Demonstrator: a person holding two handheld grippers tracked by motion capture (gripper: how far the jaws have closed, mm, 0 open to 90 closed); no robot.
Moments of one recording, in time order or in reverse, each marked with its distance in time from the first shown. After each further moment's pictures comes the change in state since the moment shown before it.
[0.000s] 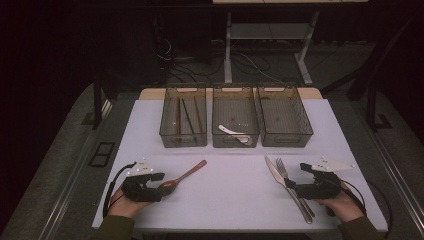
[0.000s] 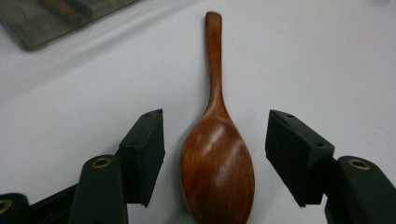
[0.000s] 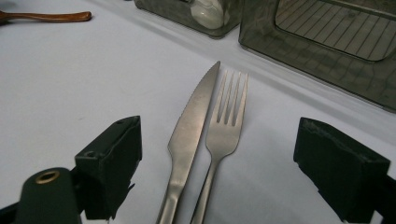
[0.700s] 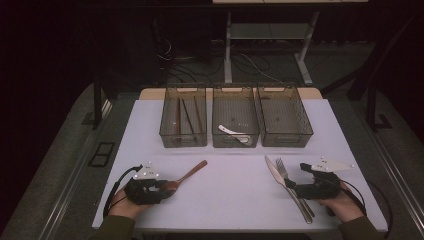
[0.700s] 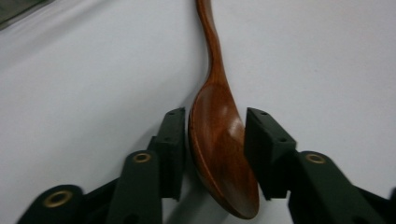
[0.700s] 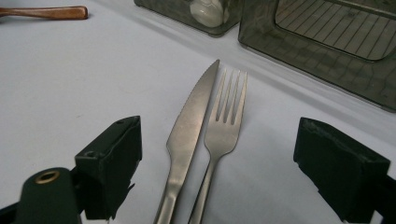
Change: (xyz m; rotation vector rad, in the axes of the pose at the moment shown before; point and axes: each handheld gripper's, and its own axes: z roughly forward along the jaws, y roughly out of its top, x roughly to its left) left arm -0.005 0.001 0.007 0.117 -0.034 0.099; right arm 0.000 0.000 0.000 0.005 -0.005 -0.011
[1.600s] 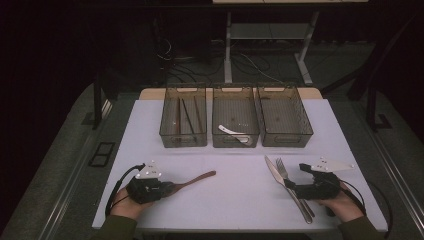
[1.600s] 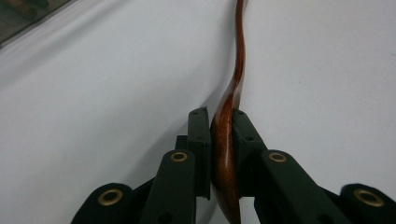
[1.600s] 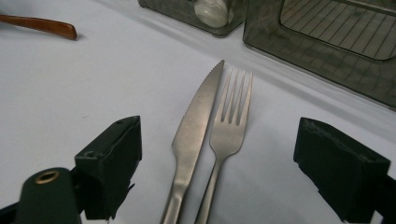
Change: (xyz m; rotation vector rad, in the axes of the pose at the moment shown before) left arm -0.006 0.010 -0.003 -0.010 0.011 0.019; right arm 0.002 0.000 0.000 0.000 0.015 0.010
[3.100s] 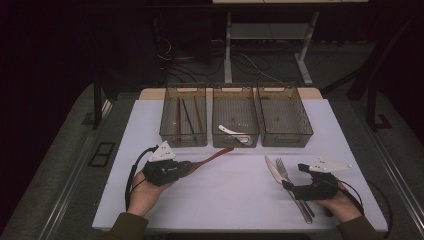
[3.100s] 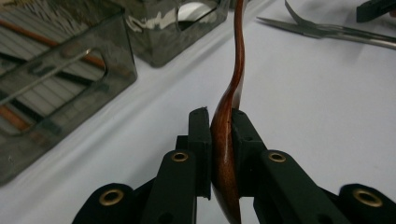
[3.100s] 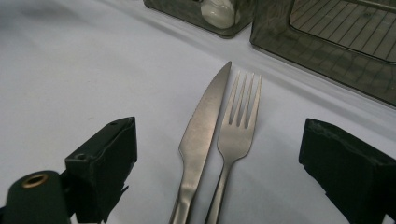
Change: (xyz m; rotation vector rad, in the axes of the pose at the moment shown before) left arm -0.007 0.066 0.013 -0.187 0.013 0.009; right arm 0.003 0.001 0.003 -0.003 0.016 -0.004
